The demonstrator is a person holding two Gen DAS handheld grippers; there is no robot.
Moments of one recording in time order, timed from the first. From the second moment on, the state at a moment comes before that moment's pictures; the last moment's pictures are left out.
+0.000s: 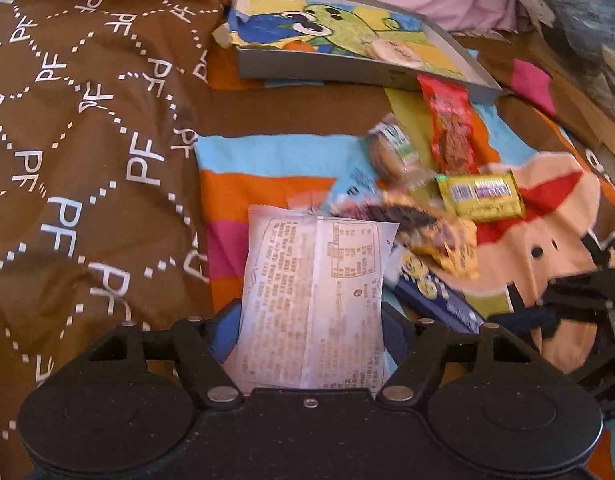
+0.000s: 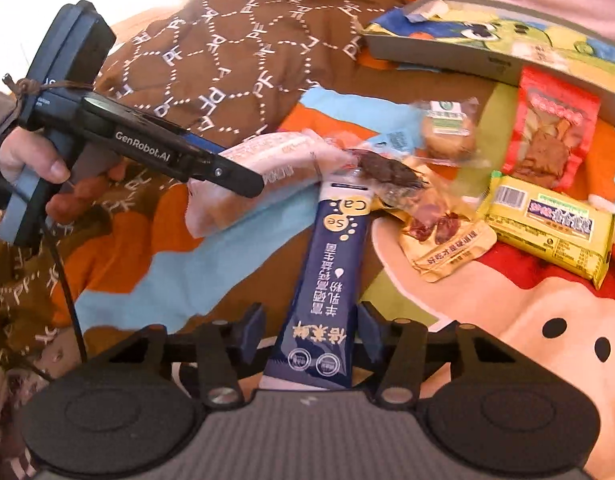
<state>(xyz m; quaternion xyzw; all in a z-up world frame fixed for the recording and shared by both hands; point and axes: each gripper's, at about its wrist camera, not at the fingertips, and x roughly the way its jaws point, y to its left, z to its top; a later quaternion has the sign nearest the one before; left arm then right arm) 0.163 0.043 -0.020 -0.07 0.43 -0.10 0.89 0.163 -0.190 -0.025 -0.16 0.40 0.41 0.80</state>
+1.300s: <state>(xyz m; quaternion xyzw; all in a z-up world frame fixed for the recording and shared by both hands) 0.138 0.011 -0.022 -0.03 0.41 -0.09 0.91 0.115 -0.172 -0.025 -0.19 0.31 0.22 0.90</state>
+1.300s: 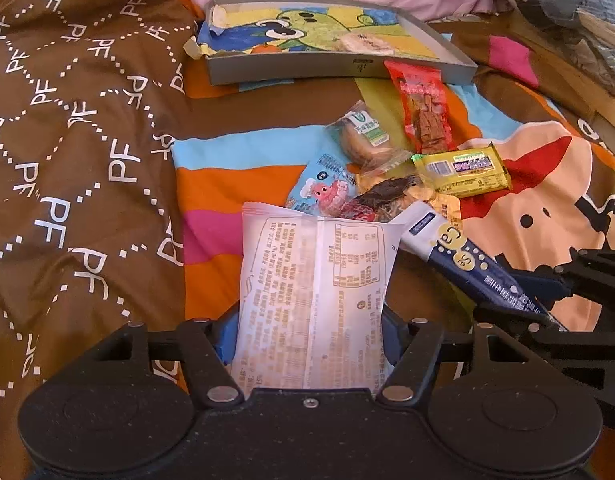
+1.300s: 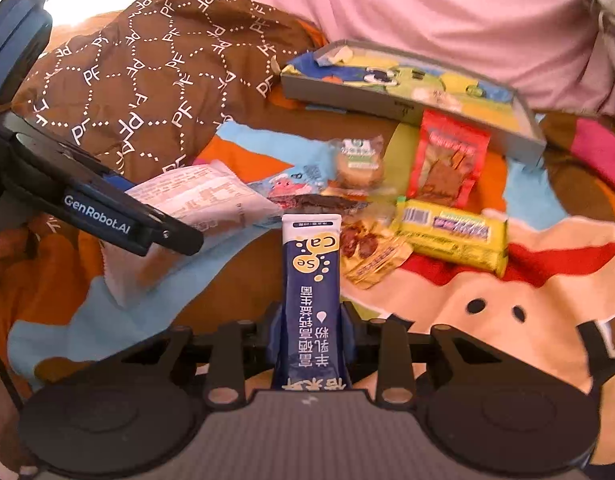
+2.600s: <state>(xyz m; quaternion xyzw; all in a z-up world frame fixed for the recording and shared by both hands) 0.283 0.008 0.080 -0.11 0.28 -0.09 0.95 0.228 -0.192 0.069 -0.16 0.14 0.18 0.96</state>
